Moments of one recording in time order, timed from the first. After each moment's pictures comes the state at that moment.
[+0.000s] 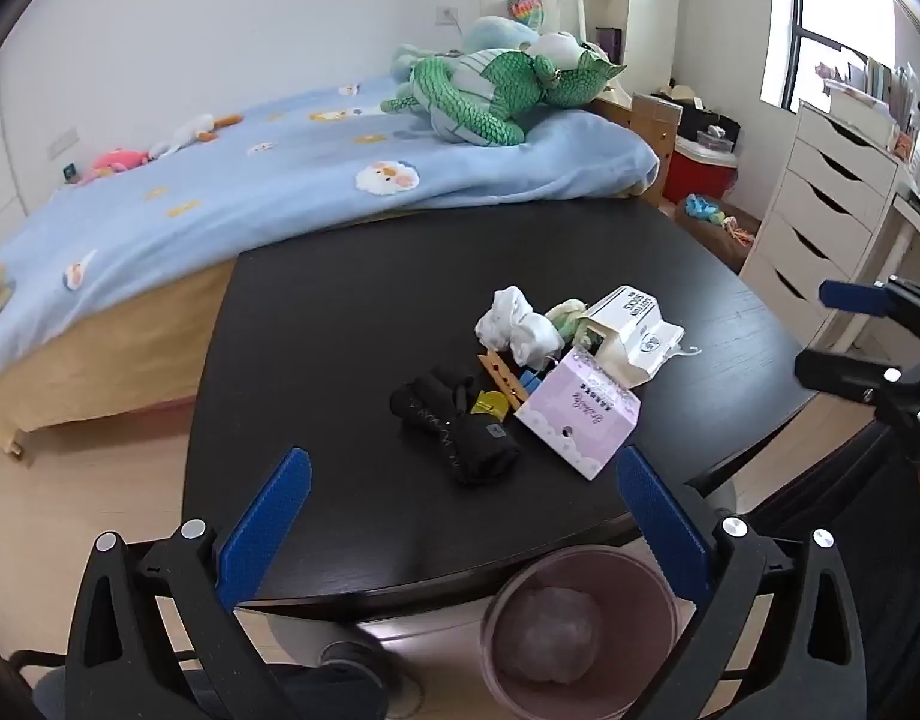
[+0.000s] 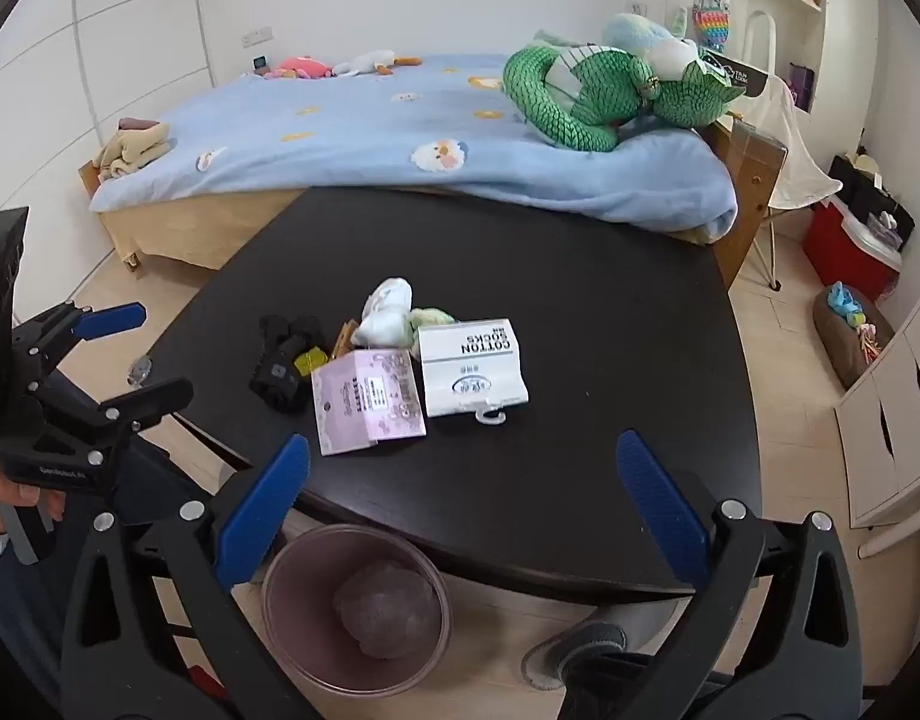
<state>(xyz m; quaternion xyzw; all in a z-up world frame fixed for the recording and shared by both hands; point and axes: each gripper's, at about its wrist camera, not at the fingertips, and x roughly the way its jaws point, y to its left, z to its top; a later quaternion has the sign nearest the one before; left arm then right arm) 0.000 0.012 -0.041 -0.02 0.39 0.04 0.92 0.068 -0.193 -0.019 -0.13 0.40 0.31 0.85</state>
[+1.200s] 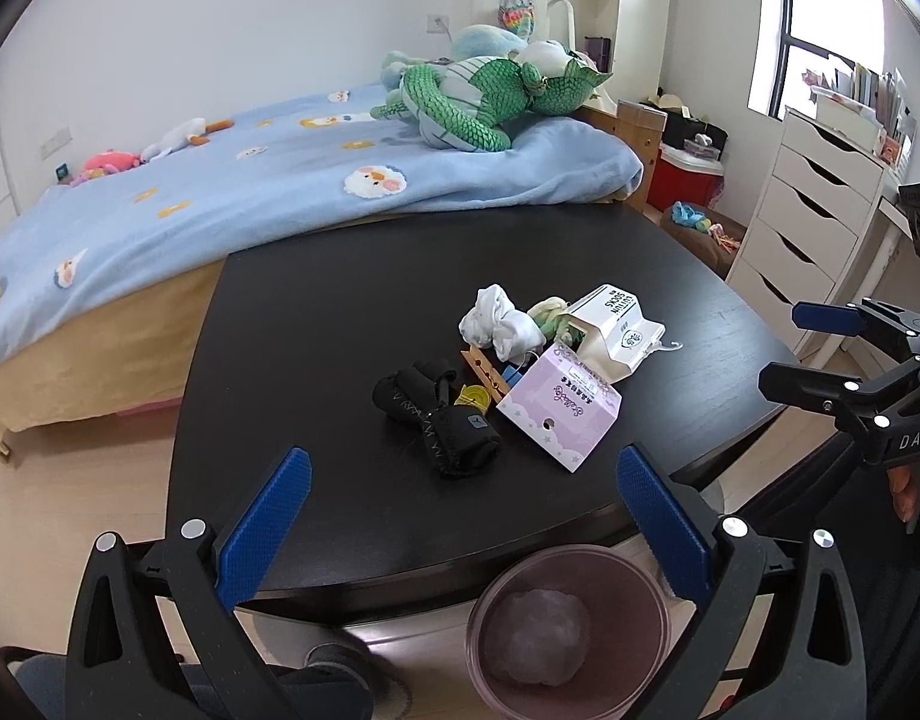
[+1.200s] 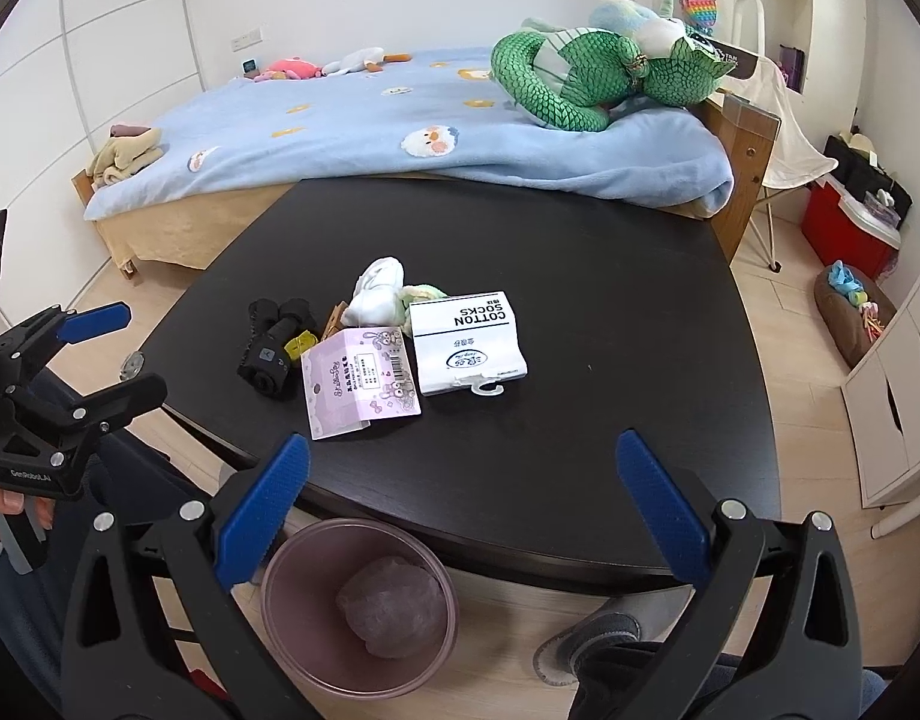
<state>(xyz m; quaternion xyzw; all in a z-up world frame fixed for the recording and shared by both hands) -0.011 0.007 -0.044 -0.03 0.39 0.03 0.92 0.063 -0.202 -0.037 -0.12 0.40 0.31 0.86</state>
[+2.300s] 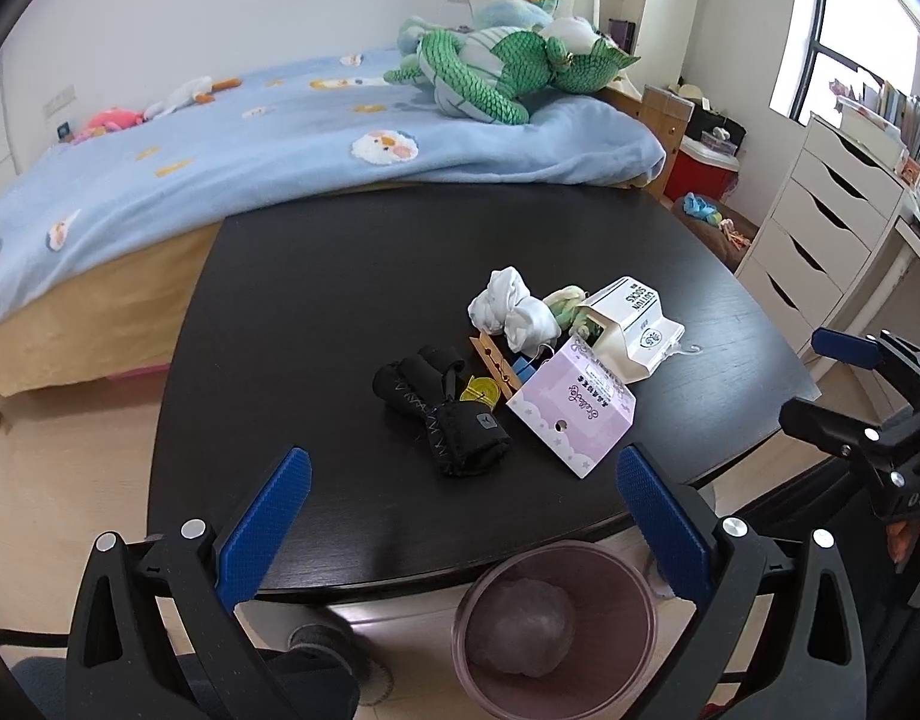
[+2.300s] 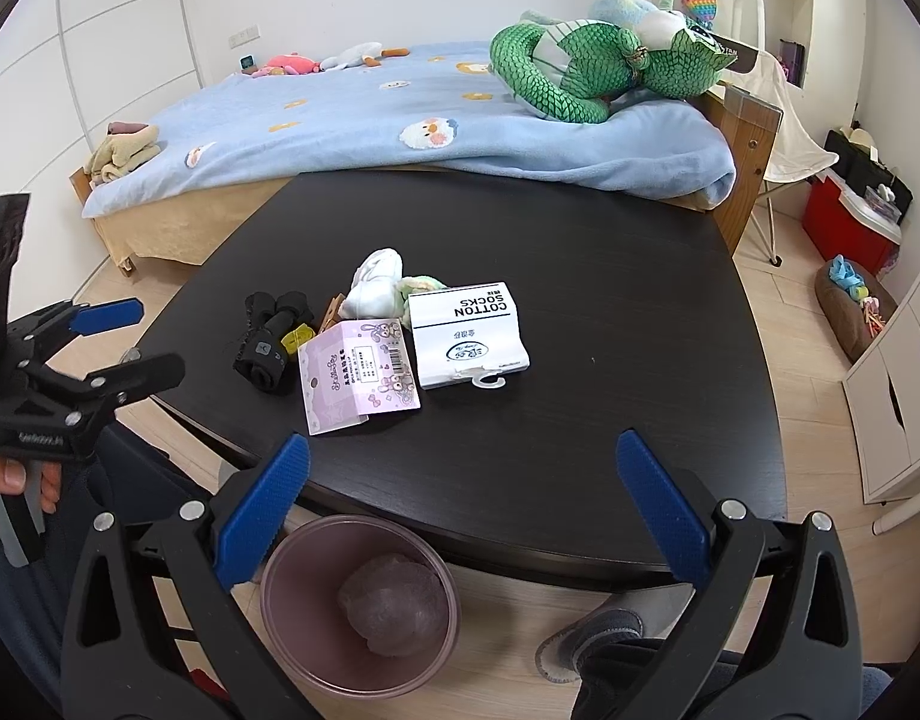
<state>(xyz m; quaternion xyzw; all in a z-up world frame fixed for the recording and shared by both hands) 0.013 0.020 -0.054 -0.06 0.43 0.04 0.90 0.064 -0.201 -0.043 -0.12 0.41 0.30 0.85</state>
